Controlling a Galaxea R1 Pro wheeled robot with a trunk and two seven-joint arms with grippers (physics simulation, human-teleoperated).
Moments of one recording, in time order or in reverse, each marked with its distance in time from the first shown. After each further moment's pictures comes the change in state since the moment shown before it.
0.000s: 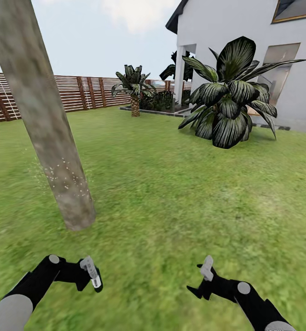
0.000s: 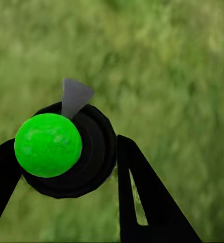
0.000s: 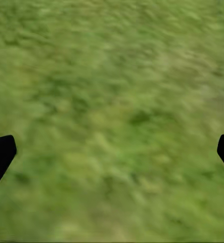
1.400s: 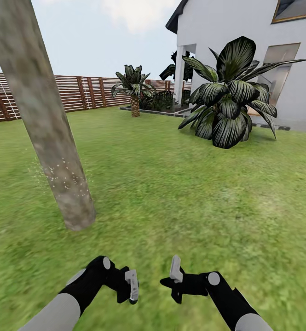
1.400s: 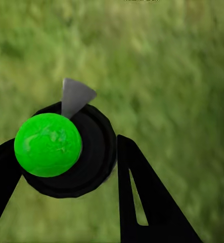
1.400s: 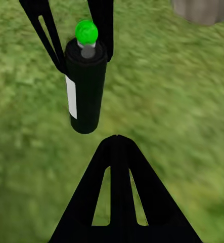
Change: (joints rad) left arm -0.004 -0.263 -0.280 -0.014 -0.193 0.005 0.033; right arm -0.017 0.146 0.144 -0.098 0.032 0.003 0.206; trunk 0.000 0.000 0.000
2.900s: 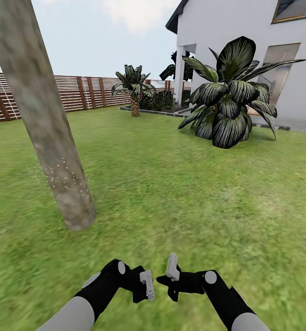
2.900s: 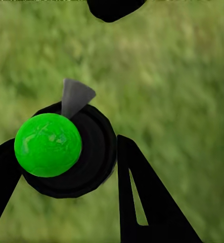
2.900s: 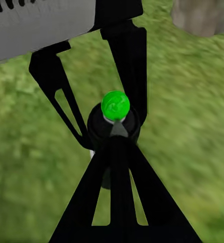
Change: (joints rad) left arm 0.011 -0.092 -0.061 0.016 0.005 -0.002 0.145; right arm 0.000 0.023 -0.001 -0.020 0.001 0.001 0.000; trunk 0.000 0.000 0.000
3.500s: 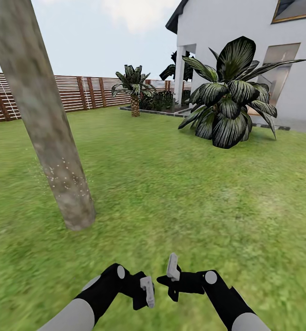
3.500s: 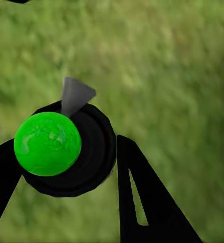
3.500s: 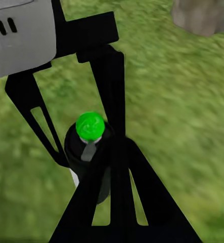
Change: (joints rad) left arm 0.001 -0.003 0.002 0.054 0.011 -0.061 -0.021; right arm 0.000 -0.002 -0.001 0.001 0.003 0.000 0.000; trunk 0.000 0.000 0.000
